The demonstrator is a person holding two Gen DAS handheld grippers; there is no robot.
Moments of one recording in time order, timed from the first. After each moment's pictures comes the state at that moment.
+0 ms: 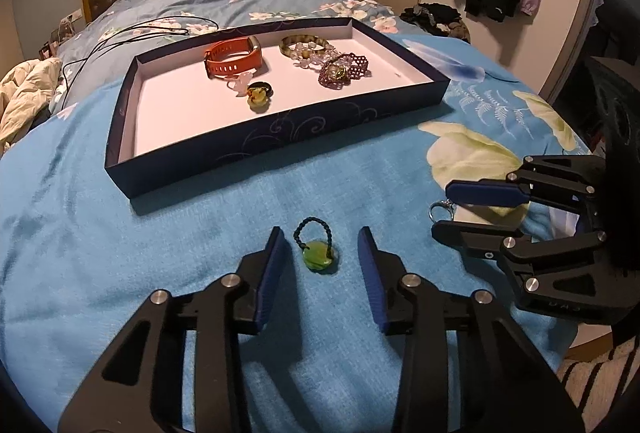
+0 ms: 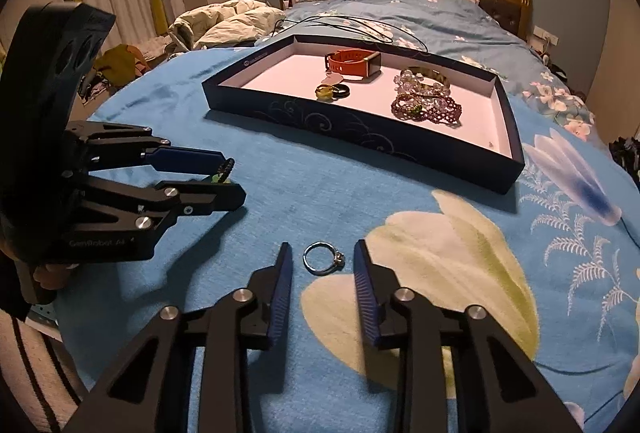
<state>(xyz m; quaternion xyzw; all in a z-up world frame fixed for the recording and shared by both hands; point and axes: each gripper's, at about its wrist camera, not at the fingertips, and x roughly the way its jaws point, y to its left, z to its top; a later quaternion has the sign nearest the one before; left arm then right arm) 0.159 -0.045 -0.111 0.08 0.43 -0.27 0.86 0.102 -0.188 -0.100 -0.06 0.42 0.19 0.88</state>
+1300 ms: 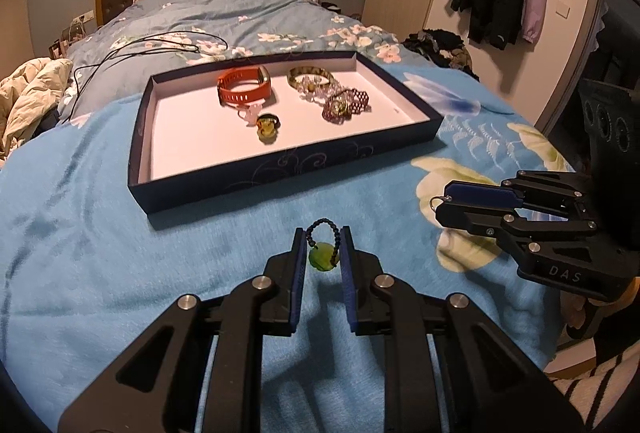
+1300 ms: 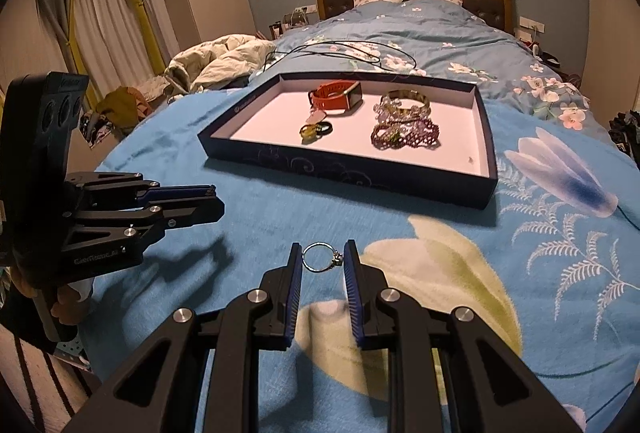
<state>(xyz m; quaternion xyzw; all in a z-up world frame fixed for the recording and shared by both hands) 0.150 -0.035 -0.086 0.04 0.39 -0.26 0.88 0.107 -0.213 -0.077 0.02 0.39 0.19 0.90</state>
